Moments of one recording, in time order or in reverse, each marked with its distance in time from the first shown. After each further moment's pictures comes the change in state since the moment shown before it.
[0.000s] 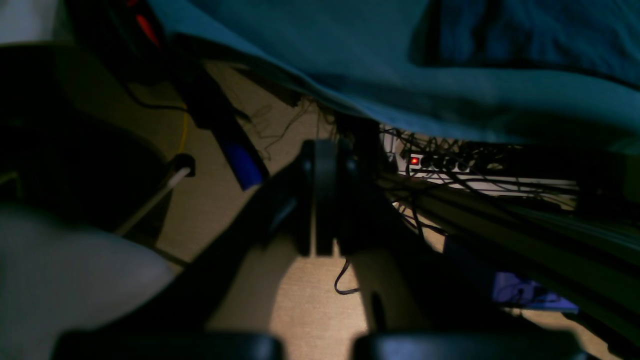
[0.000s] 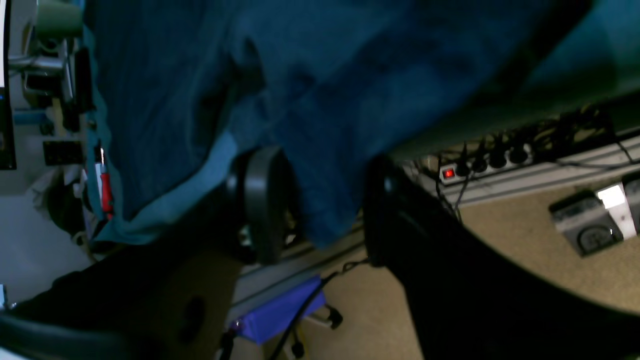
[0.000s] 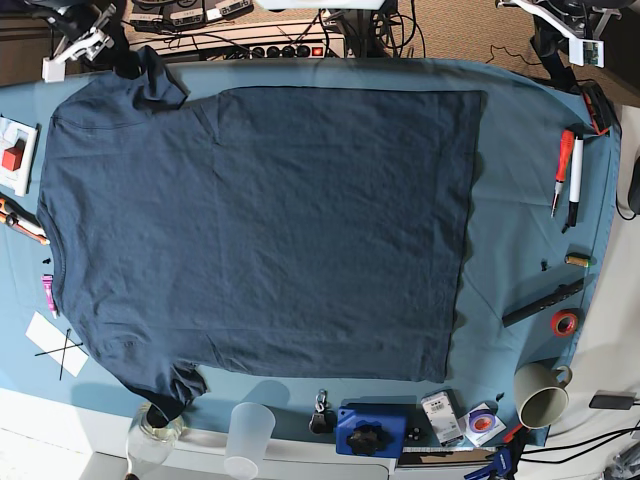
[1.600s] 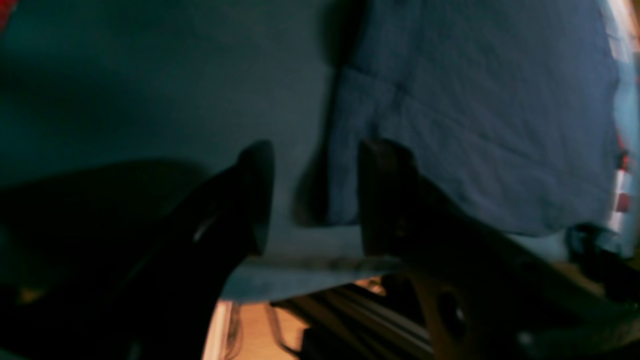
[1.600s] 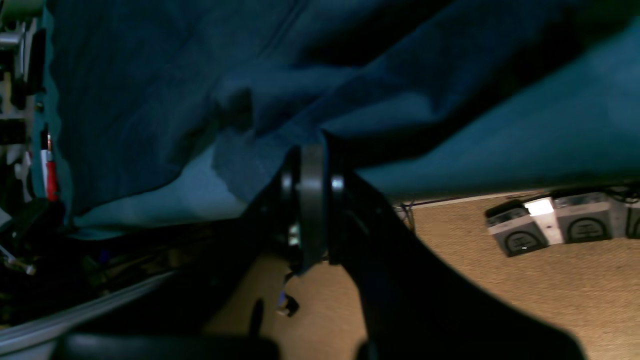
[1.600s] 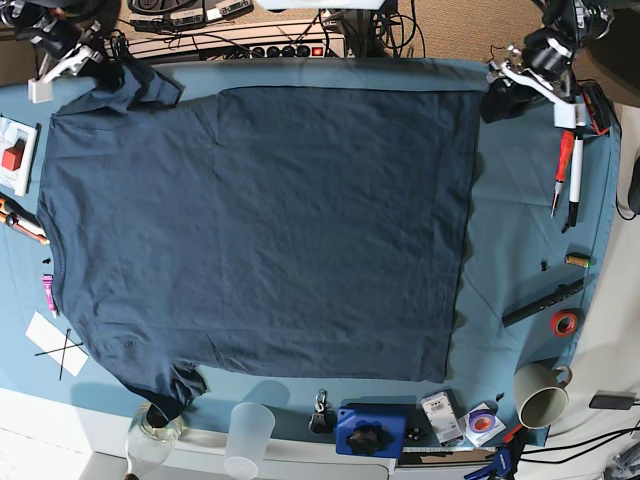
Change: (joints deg) left arm -27.7 0.5 -0.2 -25.3 -27.7 -9.7 17.2; right arm 2.1 5.5 0.0 0.0 -5.4 0.0 -0.2
